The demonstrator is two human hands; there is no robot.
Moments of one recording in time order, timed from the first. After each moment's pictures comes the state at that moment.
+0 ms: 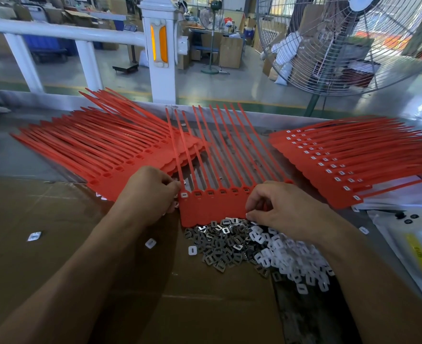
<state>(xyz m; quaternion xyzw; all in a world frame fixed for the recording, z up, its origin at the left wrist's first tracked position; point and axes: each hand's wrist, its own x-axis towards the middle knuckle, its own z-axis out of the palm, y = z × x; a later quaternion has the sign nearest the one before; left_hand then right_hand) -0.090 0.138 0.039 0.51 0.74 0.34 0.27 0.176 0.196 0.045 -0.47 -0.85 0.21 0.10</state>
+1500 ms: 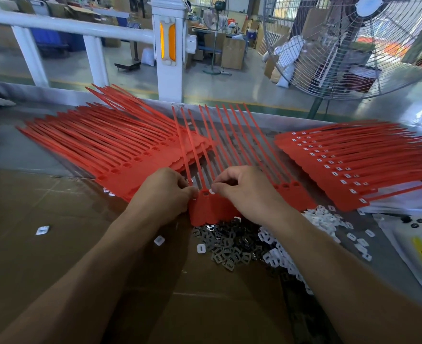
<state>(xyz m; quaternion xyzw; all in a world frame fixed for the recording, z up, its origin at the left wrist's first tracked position) -0.089 0.144 0.027 0.54 0.74 0.31 0.25 0.095 0.198 0.036 -0.47 -0.79 0.31 0.24</state>
